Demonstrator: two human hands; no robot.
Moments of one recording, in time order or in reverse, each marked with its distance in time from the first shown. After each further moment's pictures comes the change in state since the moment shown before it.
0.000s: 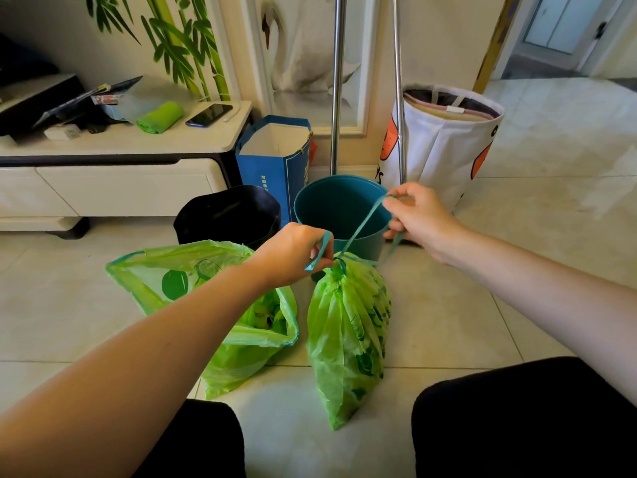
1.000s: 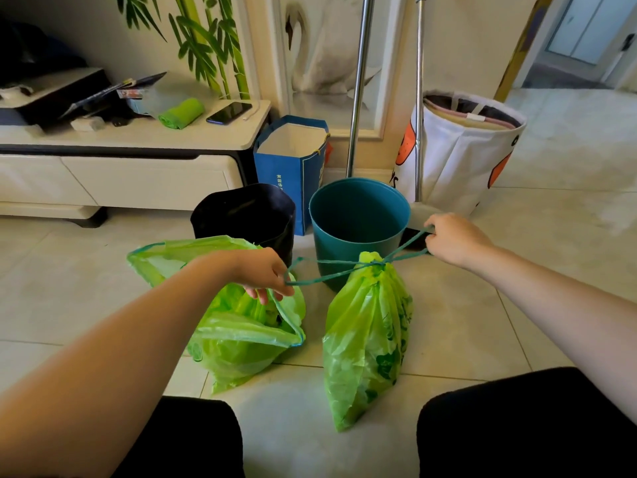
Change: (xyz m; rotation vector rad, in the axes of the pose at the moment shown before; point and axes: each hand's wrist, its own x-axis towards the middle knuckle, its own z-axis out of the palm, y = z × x) left_hand -0.033 -0.064 -0.014 -0.180 -0.594 -0.593; right_hand 0.020 0.035 -0.027 -1.091 -0.008 -0.023
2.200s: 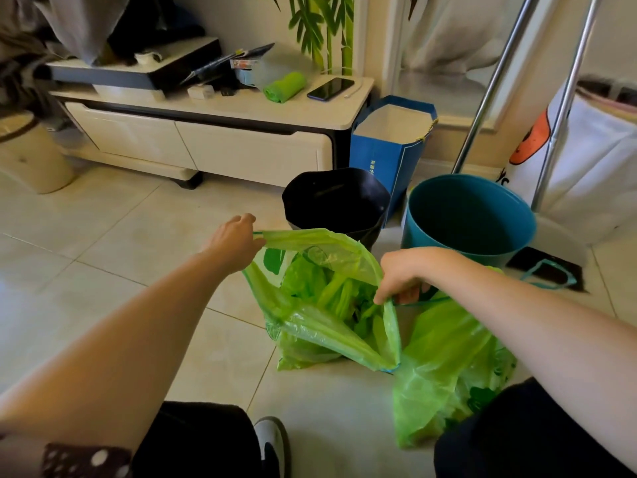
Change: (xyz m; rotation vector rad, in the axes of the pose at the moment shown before) left_hand -0.051 -0.166 -0.017 0.025 0.736 -0.468; right_hand 0.019 -0.215 0.078 -0.204 -0.786 -0.353
